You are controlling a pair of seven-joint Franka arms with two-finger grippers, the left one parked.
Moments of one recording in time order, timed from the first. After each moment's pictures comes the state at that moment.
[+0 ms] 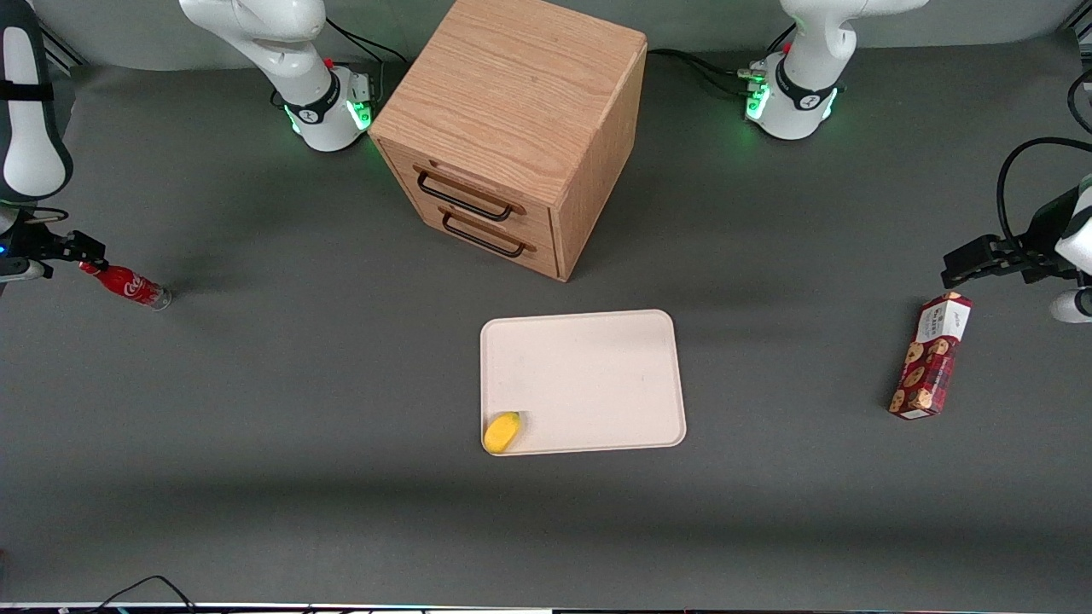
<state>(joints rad) -0.21 0.05 -0.44 -2.29 -0.03 2.44 -0.77</state>
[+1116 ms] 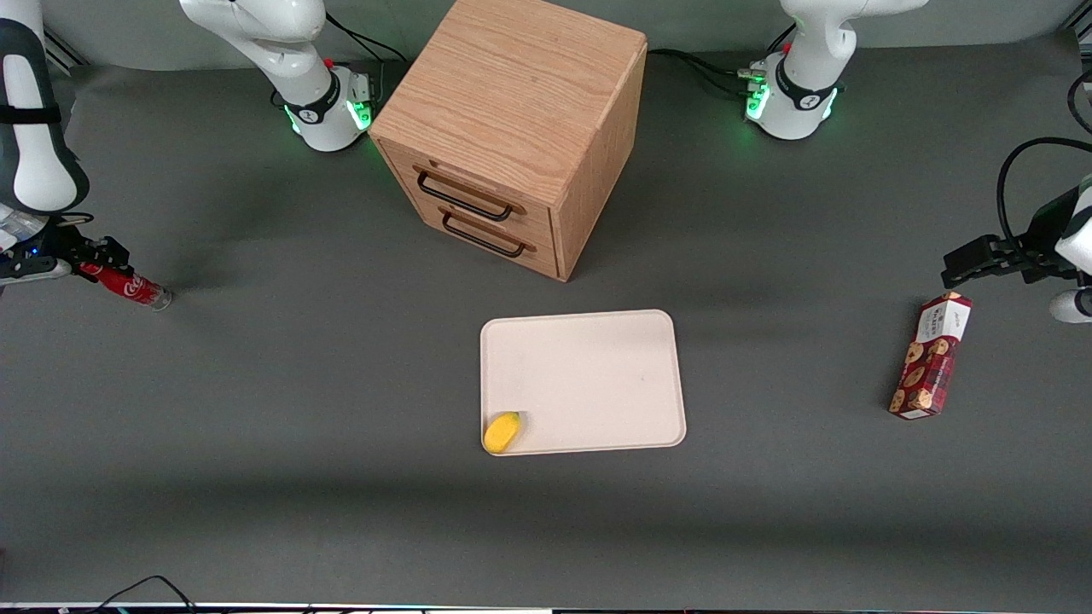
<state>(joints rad) -0.23 0.12 -0.45 -2.34 0.18 2.51 -0.94</state>
